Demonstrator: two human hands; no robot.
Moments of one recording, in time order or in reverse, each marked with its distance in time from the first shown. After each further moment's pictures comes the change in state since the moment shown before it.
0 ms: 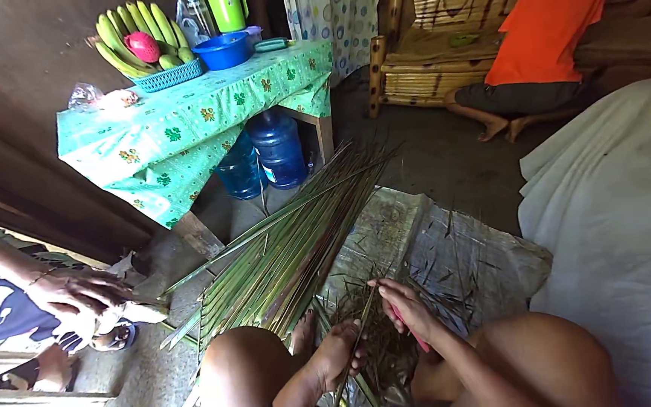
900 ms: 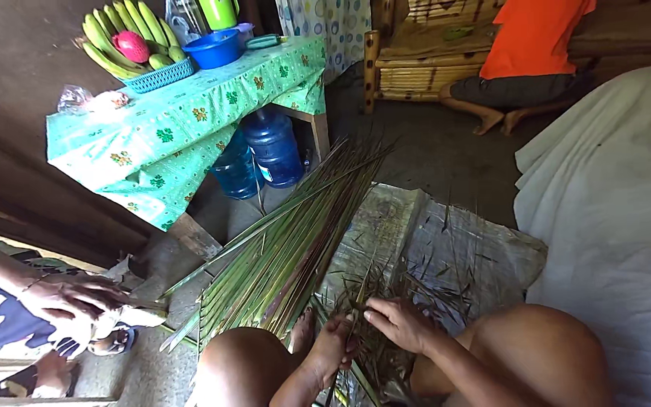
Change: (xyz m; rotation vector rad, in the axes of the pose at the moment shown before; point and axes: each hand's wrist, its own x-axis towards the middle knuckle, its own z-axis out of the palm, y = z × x) left_hand 0.001 0.000 0.001 -0.014 0.088 0.053; right_hand -0.010 0.011 0.003 -0.801 -0.138 -0.444
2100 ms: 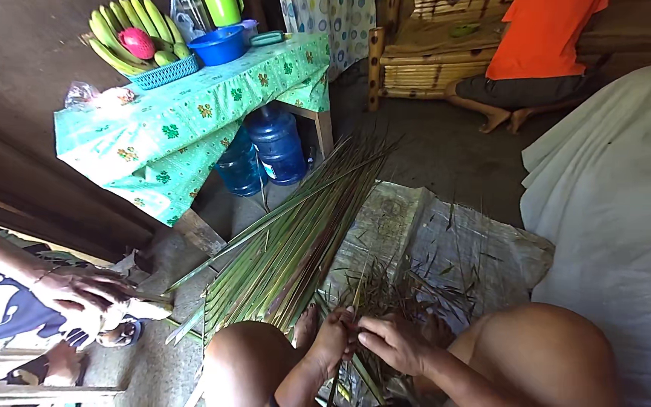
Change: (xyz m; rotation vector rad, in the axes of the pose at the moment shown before) left_hand 0.001 0.003 0.000 -0.023 0.081 0.006; right_hand -0.011 -0.024 0.023 0.124 -0.029 -0.160
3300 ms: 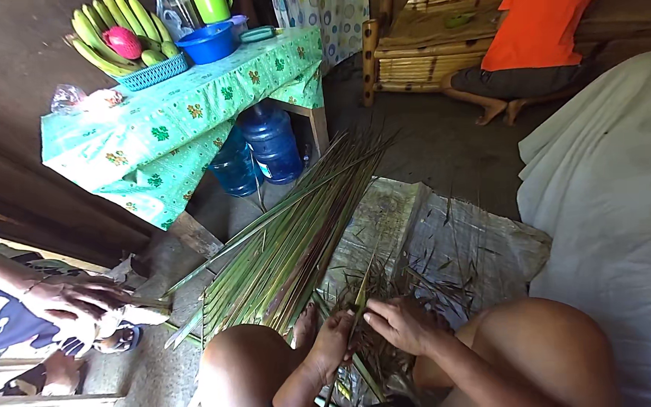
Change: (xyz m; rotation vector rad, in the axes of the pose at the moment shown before) left_hand 0.000 -0.004 0.001 0.074 -0.031 0.019; right_hand 0.004 0.010 -0.025 -0.232 -0.031 0.151
